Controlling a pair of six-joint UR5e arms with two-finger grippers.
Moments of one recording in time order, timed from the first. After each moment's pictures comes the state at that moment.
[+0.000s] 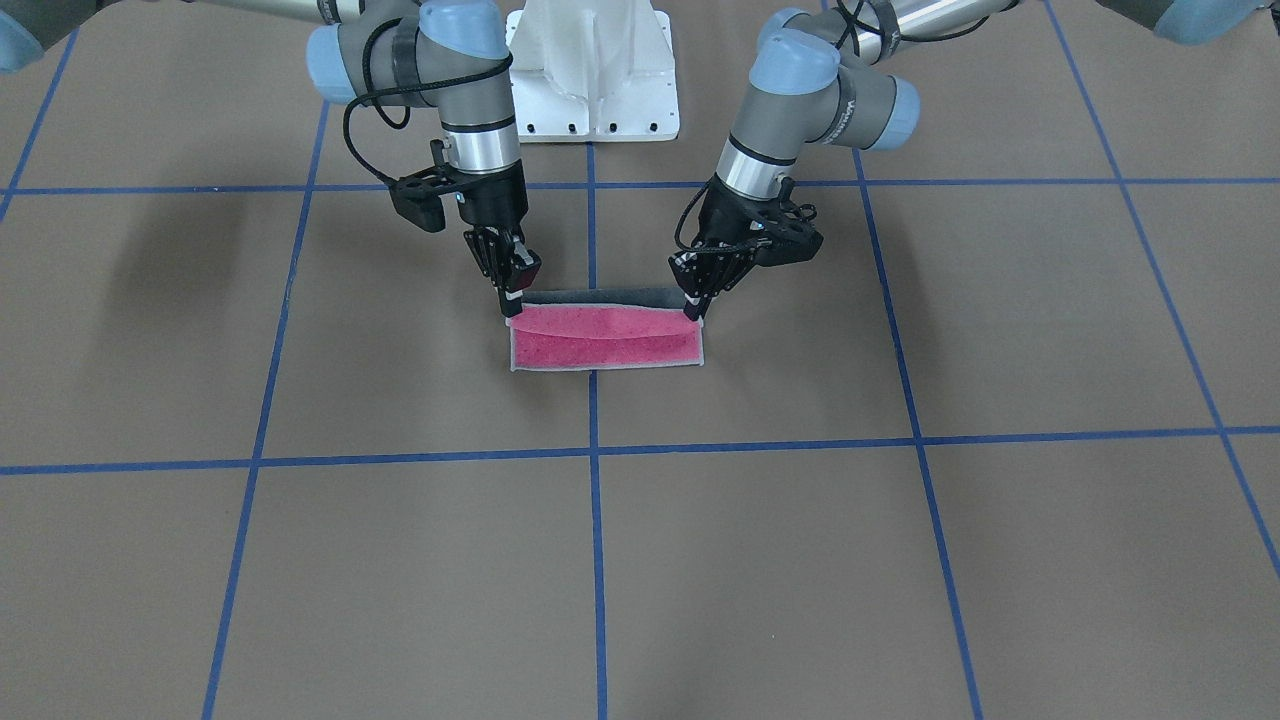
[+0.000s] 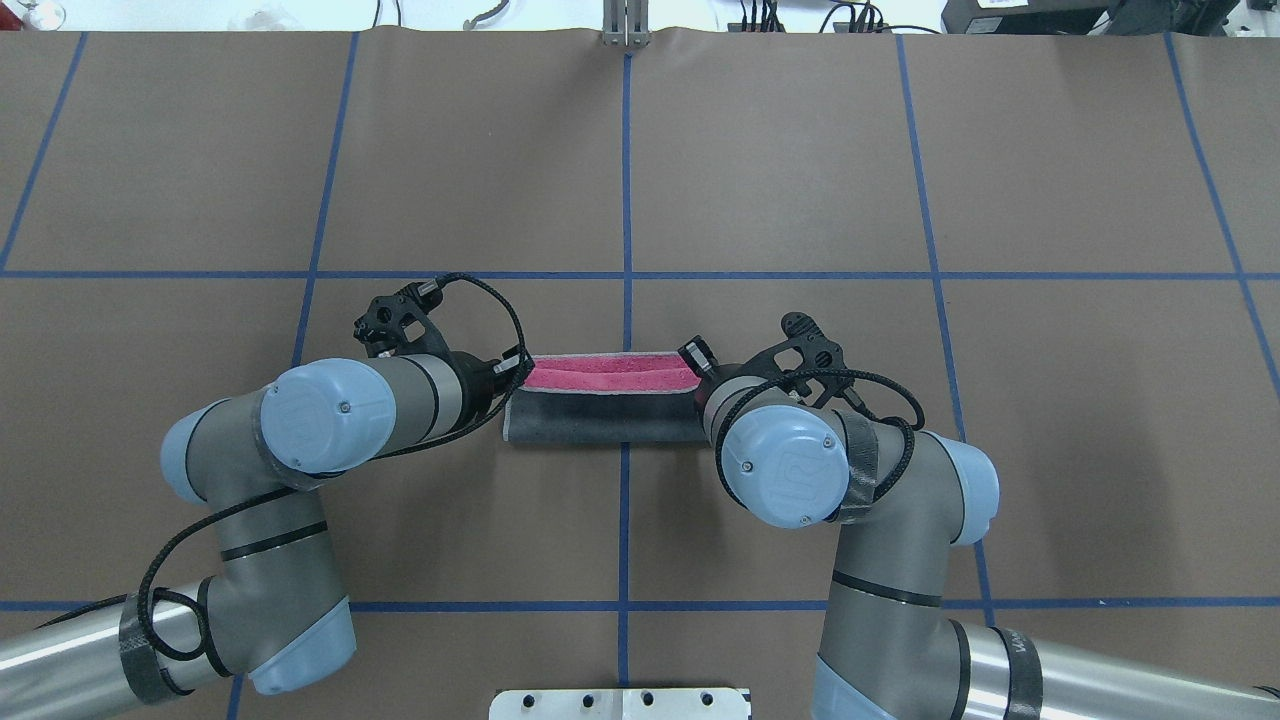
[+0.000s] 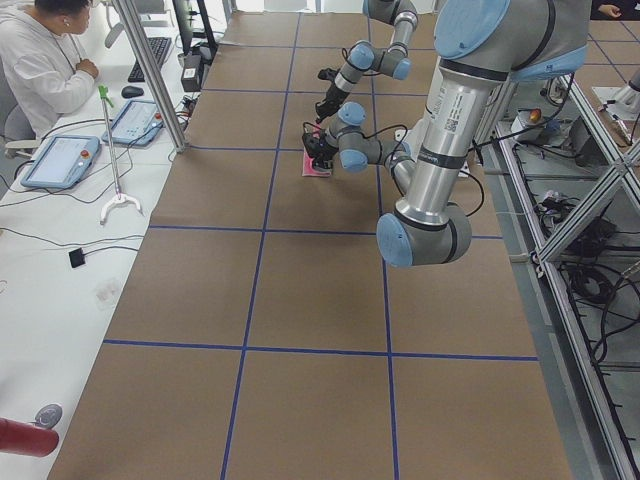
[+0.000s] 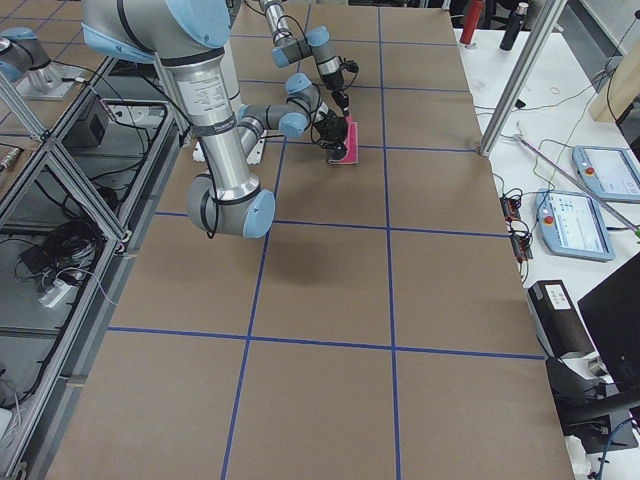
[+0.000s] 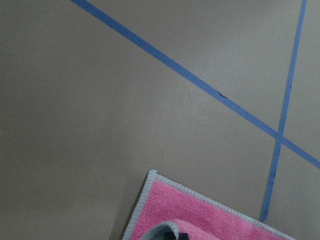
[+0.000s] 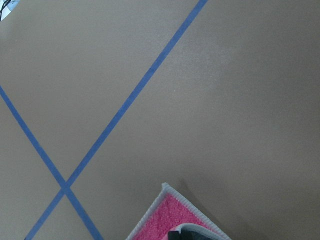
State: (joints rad) left arm -0.42 -2.01 -1.71 -2.12 -1.52 -1.79; right arm 0.33 -1.07 1.78 -1.37 1.28 2.24
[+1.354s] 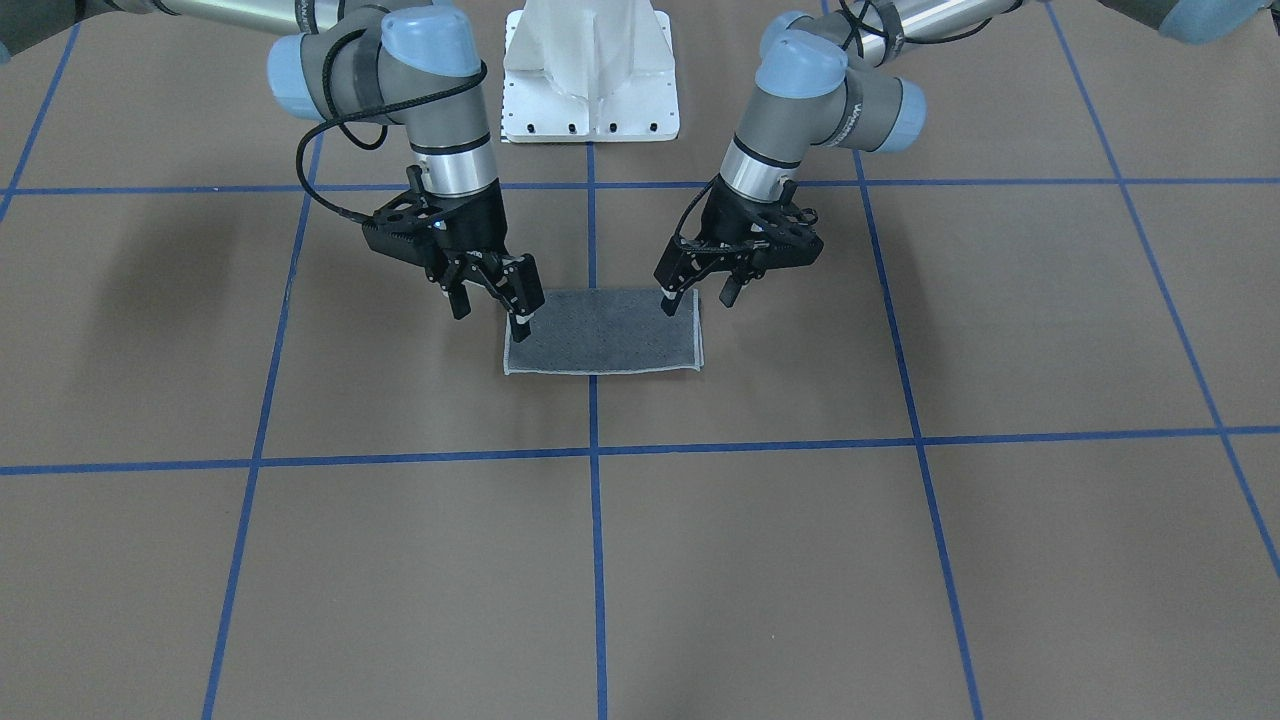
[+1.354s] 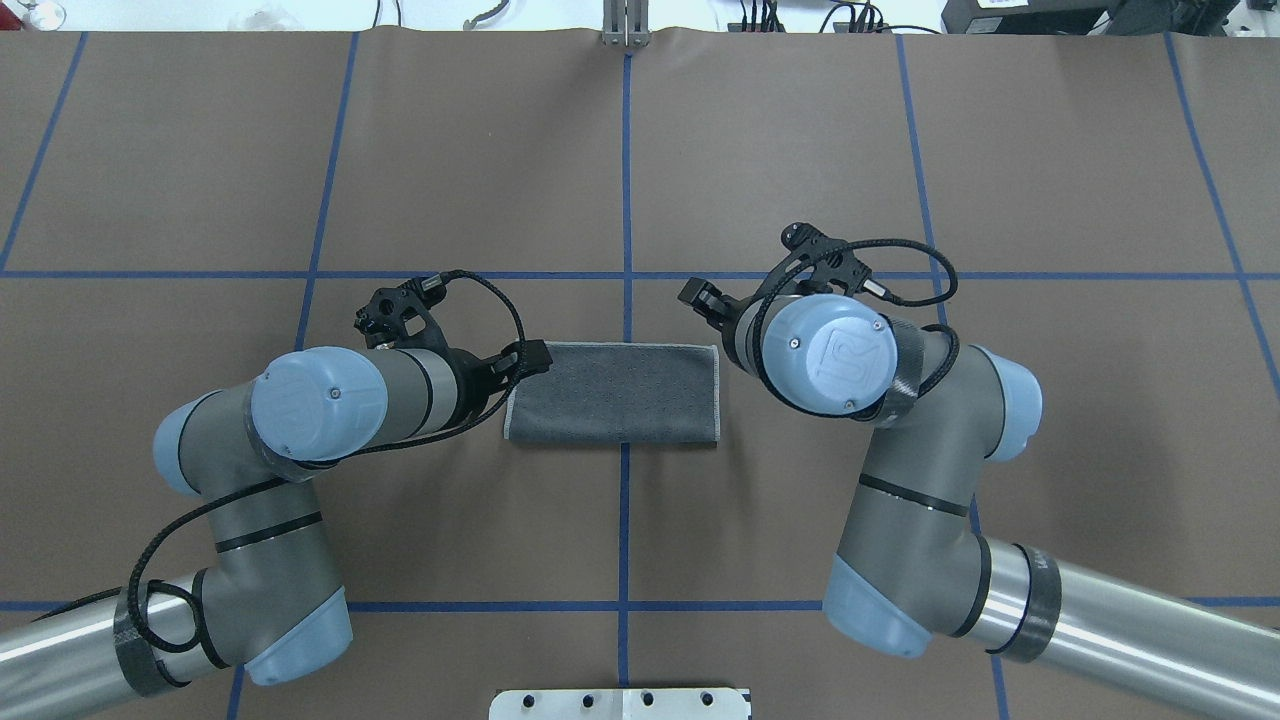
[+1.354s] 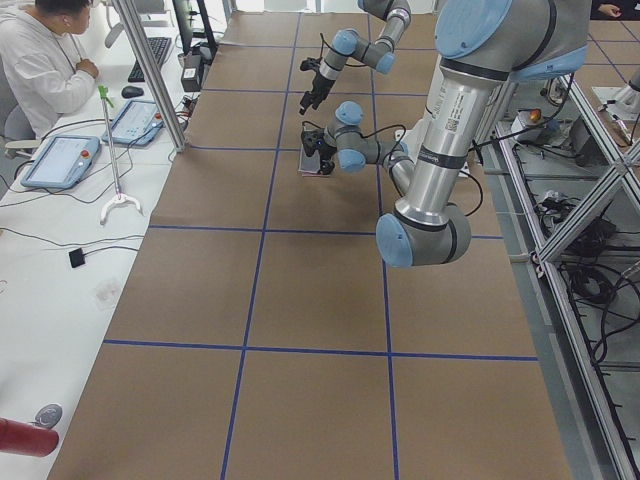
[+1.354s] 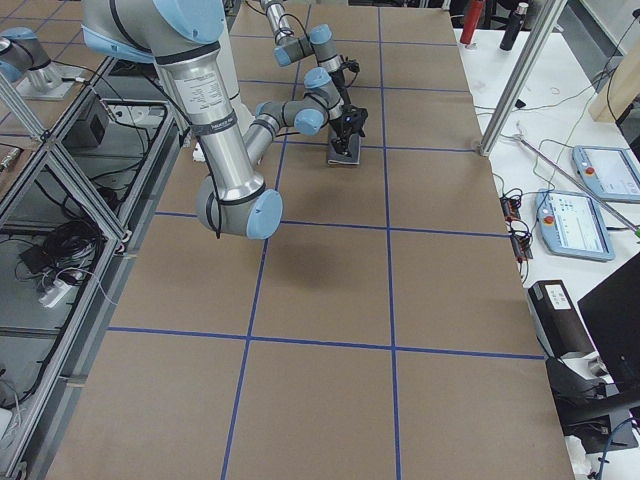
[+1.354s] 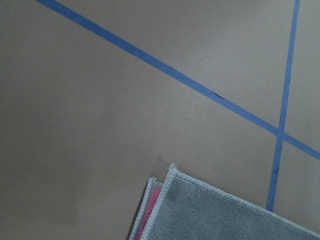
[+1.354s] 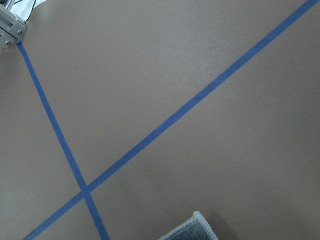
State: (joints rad) left arm -0.44 -2.00 -1.72 -2.12 -1.58 -1.72; right arm 0.48 -1.05 1.78 -1.37 1.49 1.82
